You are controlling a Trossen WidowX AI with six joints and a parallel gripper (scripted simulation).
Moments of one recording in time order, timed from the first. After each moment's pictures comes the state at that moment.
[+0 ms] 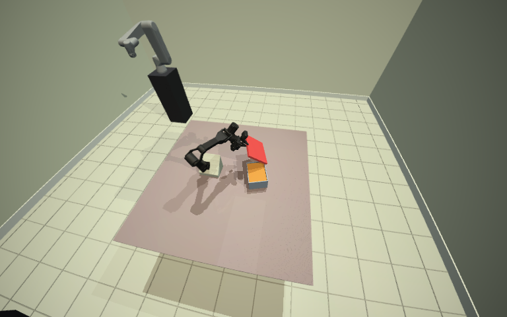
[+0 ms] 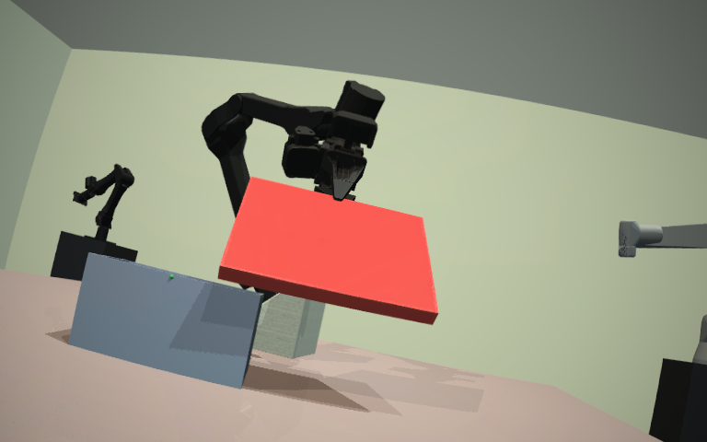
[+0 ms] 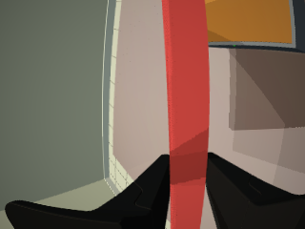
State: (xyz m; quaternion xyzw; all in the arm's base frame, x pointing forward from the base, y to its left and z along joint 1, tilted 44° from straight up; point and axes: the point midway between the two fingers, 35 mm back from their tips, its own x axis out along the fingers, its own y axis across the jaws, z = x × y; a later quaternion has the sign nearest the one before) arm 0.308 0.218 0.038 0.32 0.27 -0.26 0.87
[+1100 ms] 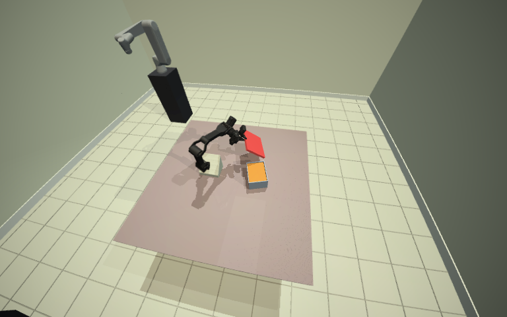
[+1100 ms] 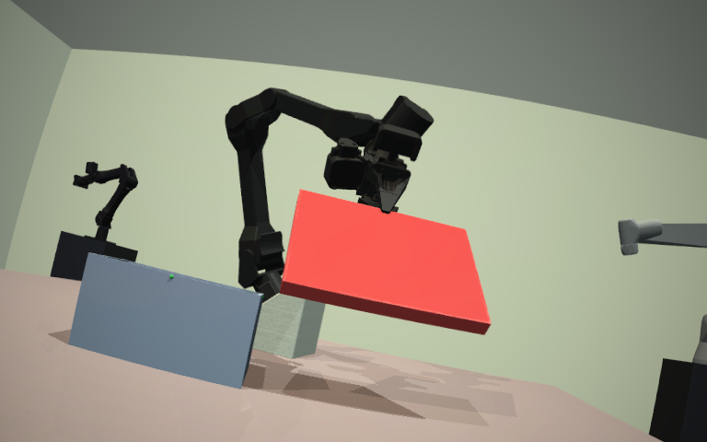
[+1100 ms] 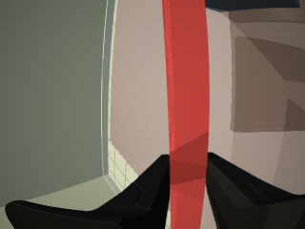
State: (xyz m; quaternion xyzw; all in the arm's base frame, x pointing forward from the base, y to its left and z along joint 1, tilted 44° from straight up) arm 0.281 0.262 -0.003 0.32 0.27 -0.26 0.87
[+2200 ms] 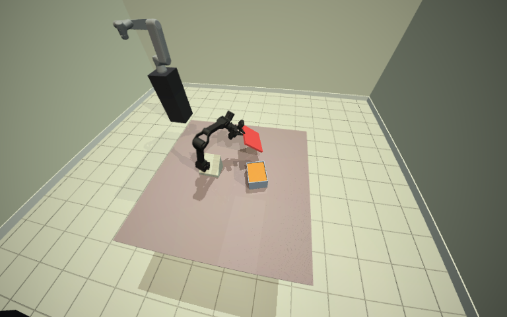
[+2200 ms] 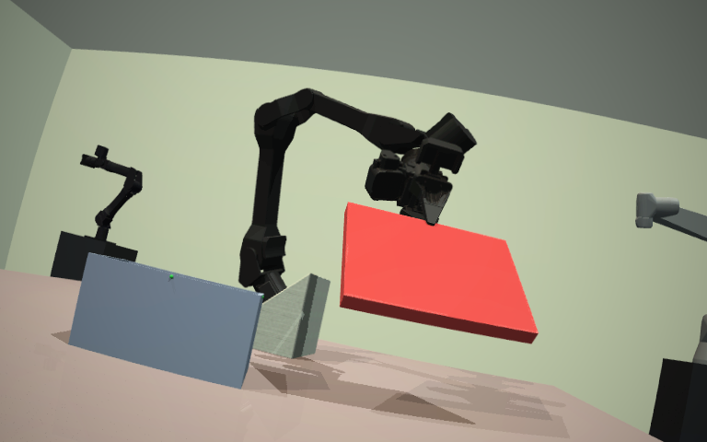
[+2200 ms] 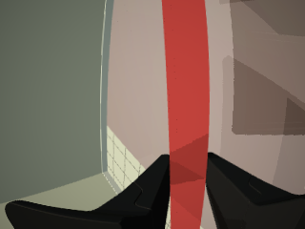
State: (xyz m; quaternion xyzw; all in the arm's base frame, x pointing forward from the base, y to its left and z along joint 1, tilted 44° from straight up) arm 0.254 0.307 -0.043 0.32 0.27 -0.26 0.87
